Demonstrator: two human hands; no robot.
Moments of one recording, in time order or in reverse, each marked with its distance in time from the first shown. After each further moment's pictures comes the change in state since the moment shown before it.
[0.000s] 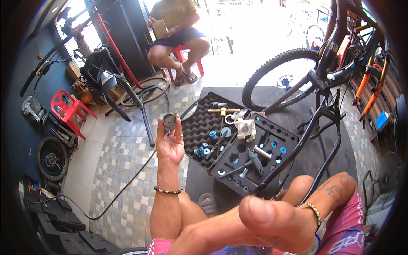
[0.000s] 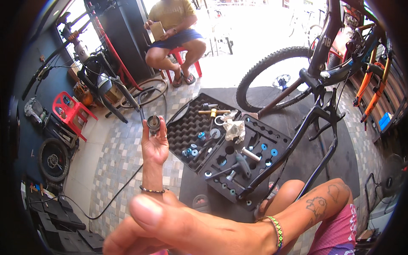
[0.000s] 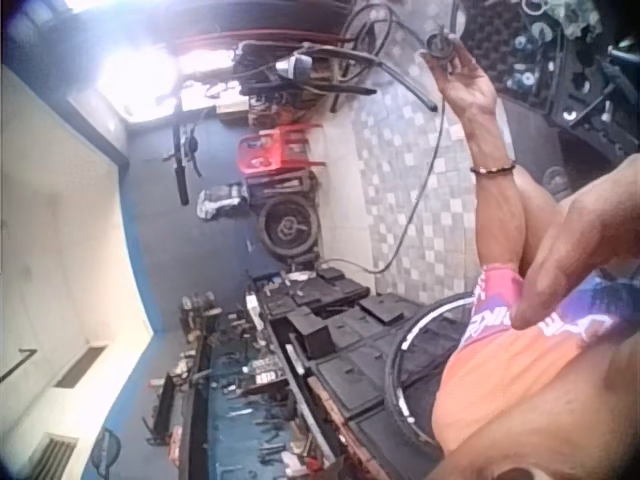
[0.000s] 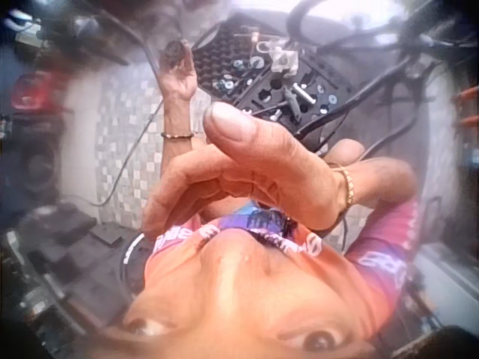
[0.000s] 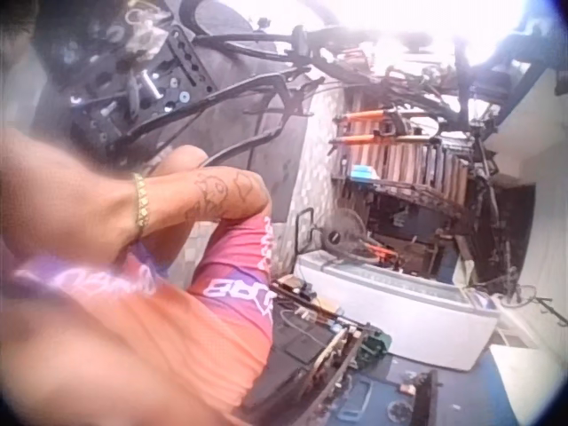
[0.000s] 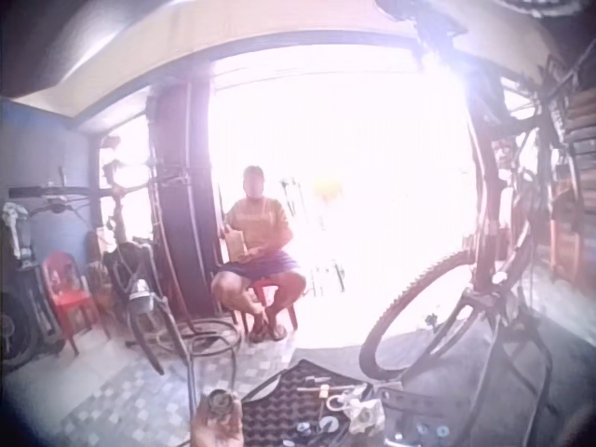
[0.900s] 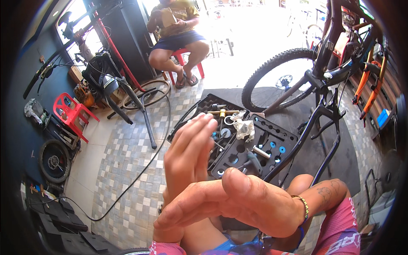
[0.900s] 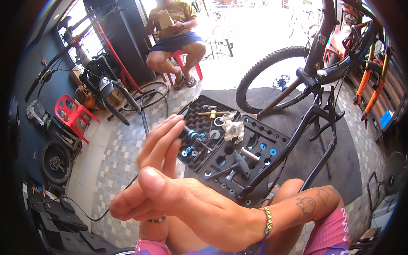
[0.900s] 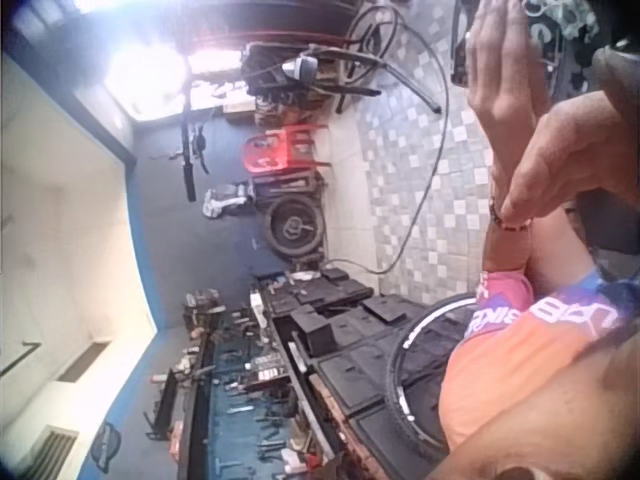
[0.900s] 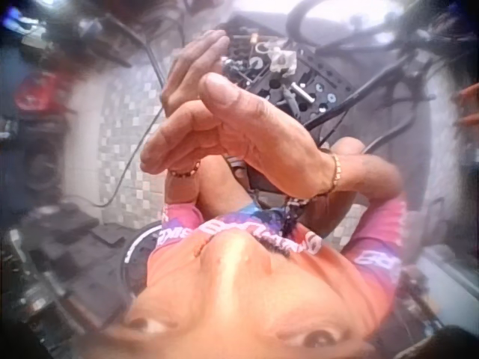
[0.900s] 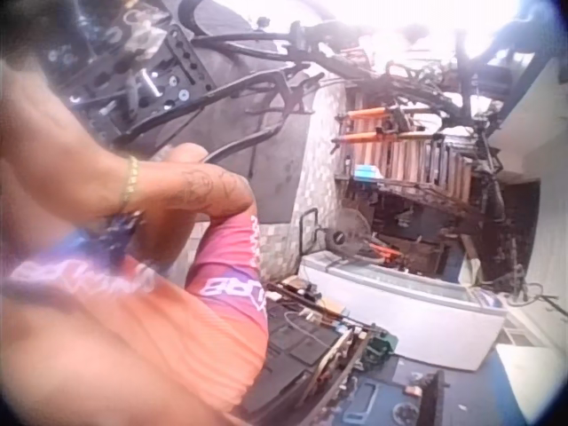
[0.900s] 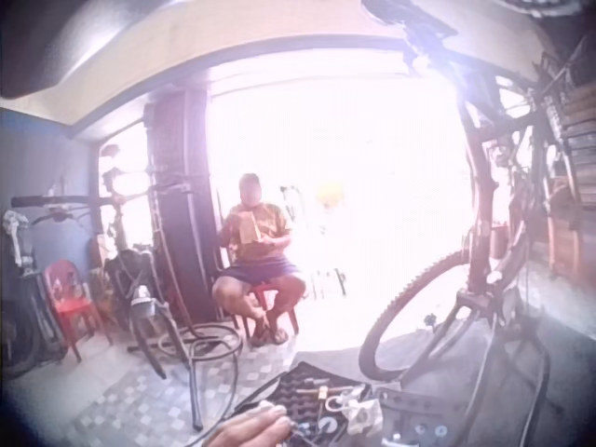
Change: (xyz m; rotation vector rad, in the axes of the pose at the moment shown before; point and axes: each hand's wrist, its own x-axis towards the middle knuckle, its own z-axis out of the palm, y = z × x) left_hand -0.125 -0.056 0.144 1.824 -0.785 1.065; right_hand 0.015 0.031 -0.051 -0.238 -0.030 -0.240
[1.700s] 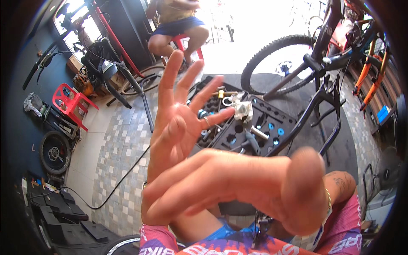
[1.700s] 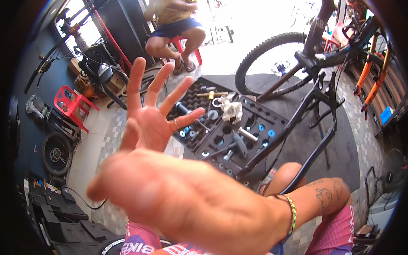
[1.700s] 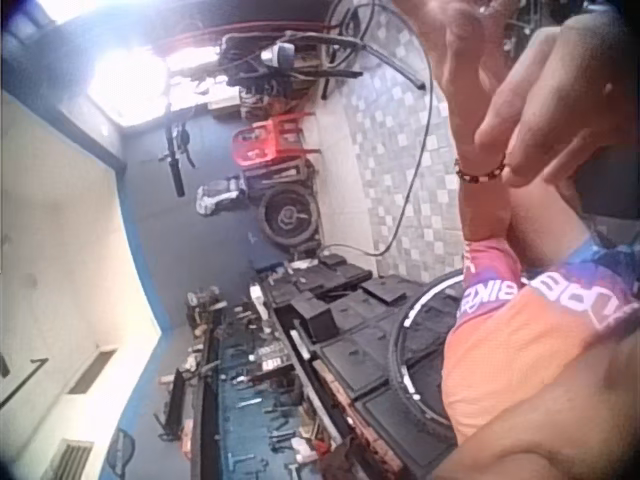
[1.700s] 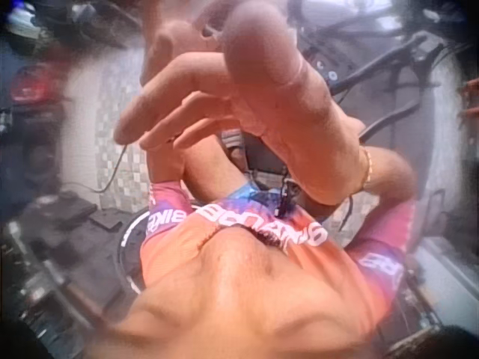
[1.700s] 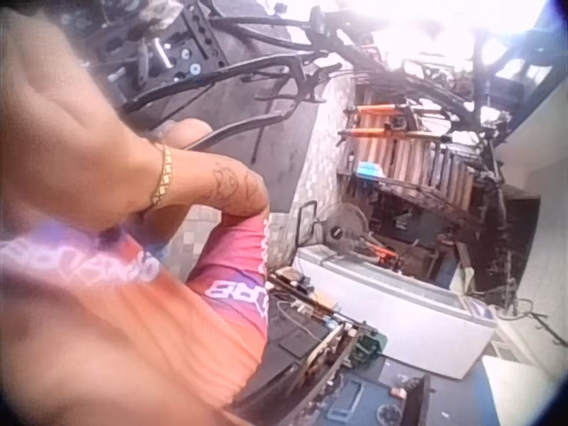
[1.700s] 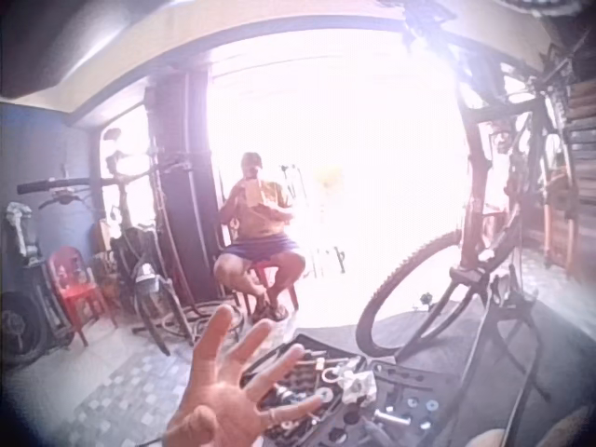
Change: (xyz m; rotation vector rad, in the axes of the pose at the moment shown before) left_hand 0.013 0.007 0.001 -1.429 -0.069 -0.354; right_hand -0.017 -0.006 0.016 -0.480 -0.004 -0.293
